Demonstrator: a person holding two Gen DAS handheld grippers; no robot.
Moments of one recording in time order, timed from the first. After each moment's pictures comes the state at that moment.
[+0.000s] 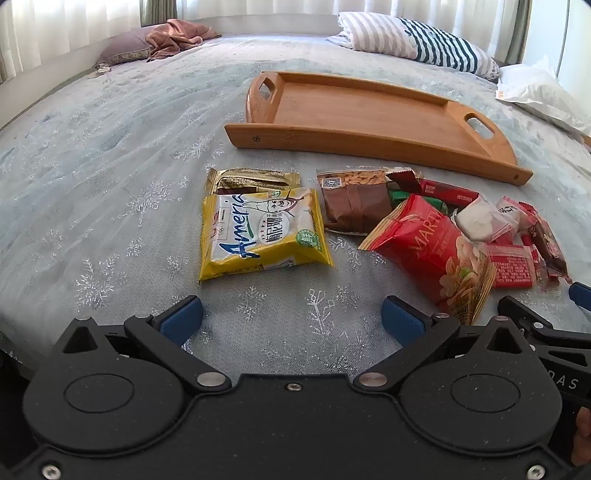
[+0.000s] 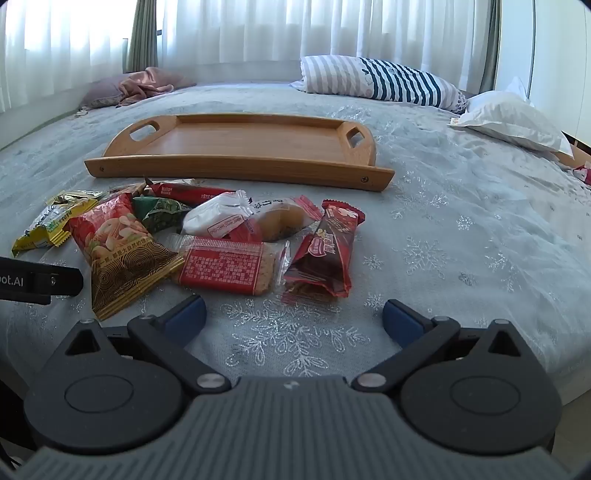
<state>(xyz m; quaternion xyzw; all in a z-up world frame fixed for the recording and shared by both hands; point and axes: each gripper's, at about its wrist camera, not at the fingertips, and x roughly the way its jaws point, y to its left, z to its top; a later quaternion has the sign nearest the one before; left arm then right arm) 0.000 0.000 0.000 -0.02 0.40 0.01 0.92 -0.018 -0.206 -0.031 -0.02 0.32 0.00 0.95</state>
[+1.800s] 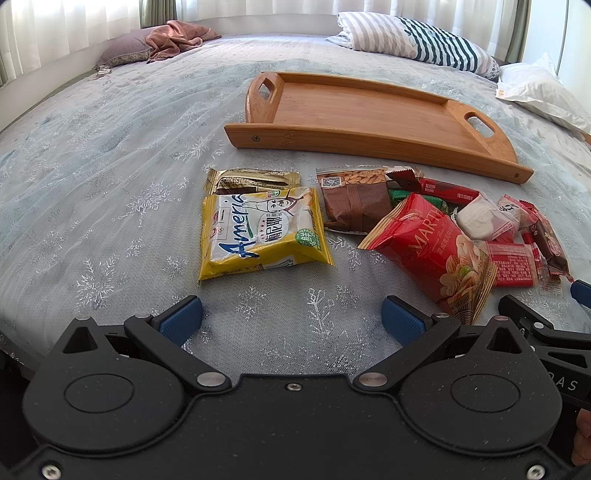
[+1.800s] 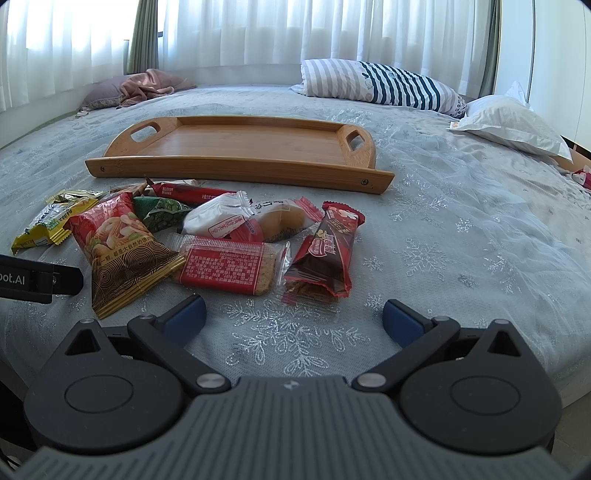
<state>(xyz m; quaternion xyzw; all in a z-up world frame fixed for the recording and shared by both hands) 0.000 0.000 0.000 -0.02 0.40 0.01 0.91 -0.019 -0.205 -0.031 -0.02 0.31 0.00 0.95</state>
